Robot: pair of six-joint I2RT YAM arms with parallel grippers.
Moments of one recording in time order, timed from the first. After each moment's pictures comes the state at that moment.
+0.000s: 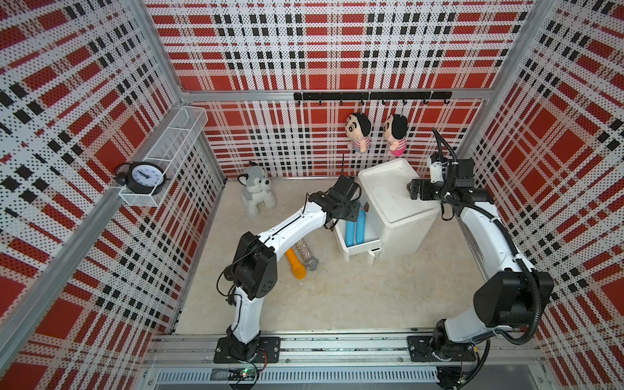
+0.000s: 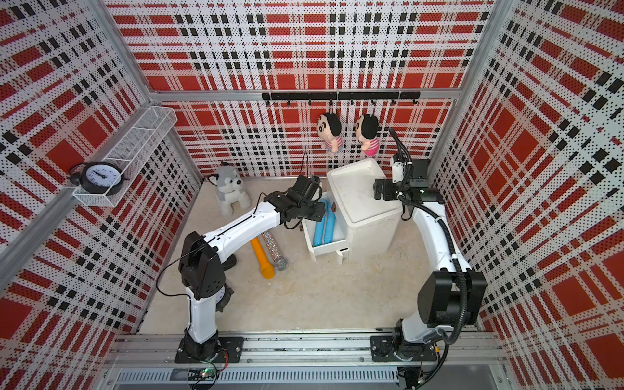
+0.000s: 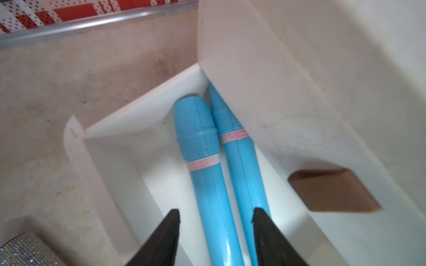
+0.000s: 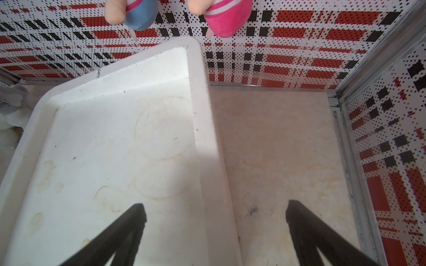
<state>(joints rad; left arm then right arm) -0.71 2.01 1.83 -0.68 -0.08 -0.35 -0.02 1.54 1.50 -0.59 -0.18 -0.02</state>
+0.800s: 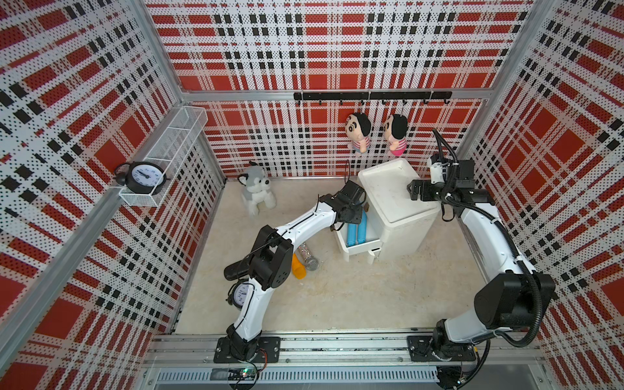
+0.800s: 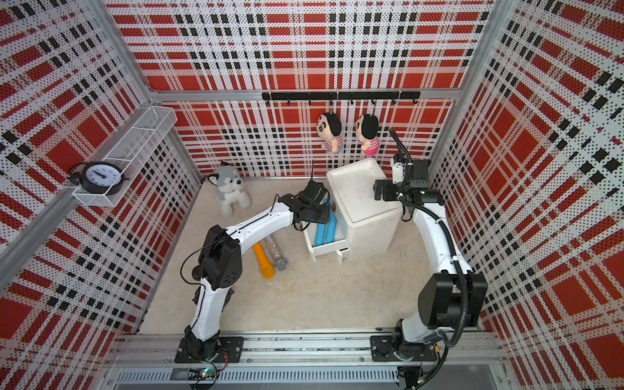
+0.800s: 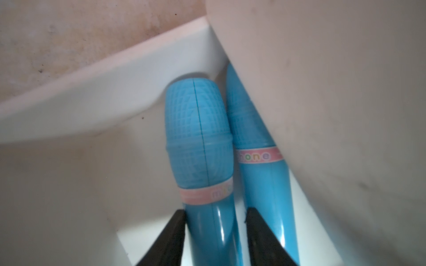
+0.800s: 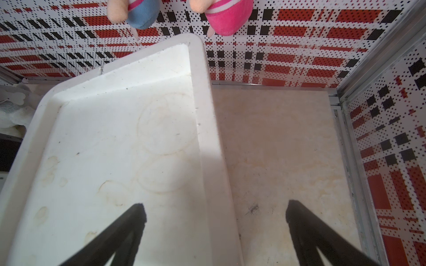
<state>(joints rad) -0.71 2.17 1.91 -0.67 -0.10 -0.45 -0.02 1.53 1.49 -0.59 -0.19 -0.02</state>
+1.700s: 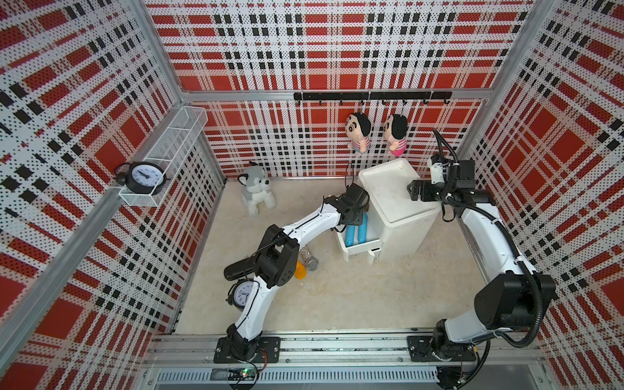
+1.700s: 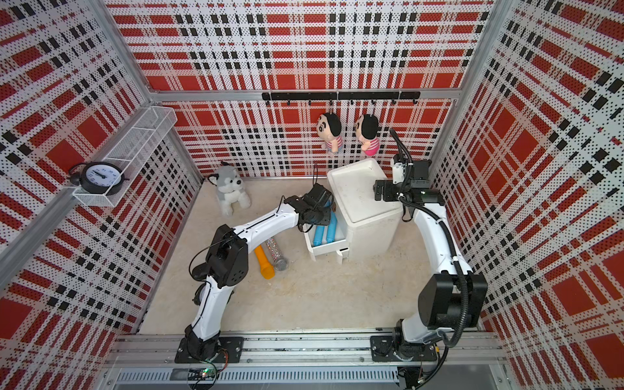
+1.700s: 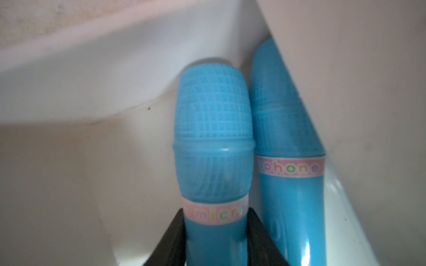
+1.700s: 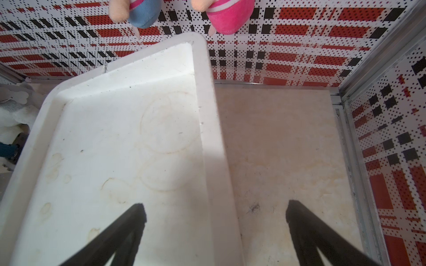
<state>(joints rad) -0.73 2.23 1.95 -0.69 -0.16 -0.53 -0.02 1.53 1.49 -0.60 -0.20 -0.02</state>
